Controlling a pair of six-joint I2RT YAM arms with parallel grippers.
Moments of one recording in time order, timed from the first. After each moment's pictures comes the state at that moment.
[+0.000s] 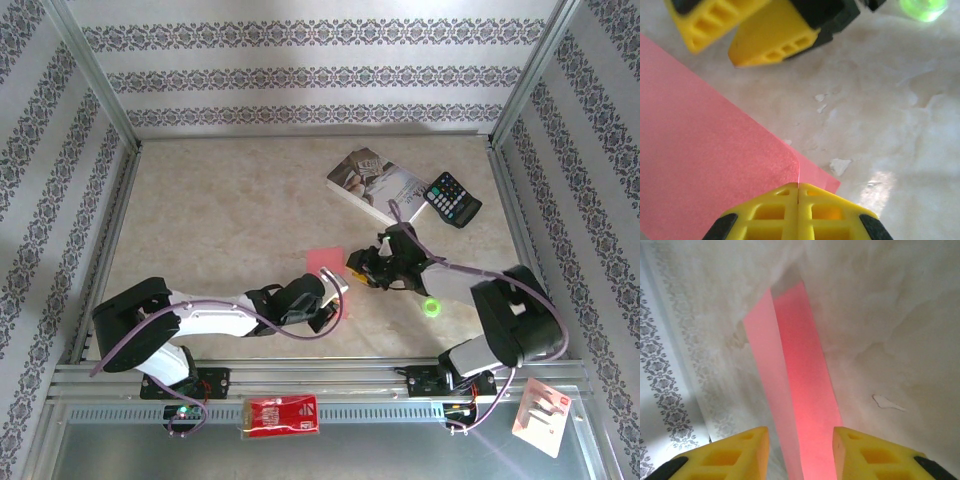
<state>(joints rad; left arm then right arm) -1.05 1.52 0.63 0.17 -0.01 -0.21 0.40 1.44 0.54 0.06 -0.55 1.02</state>
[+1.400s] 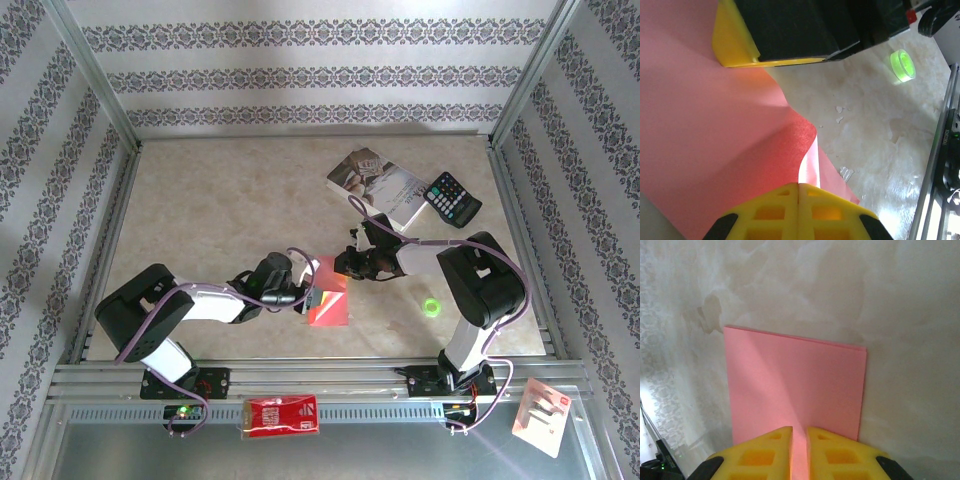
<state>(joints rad) -0.76 1.59 0.50 0.45 0.40 -0.51 0.47 1.75 0.76 0.00 -0.57 0.71</state>
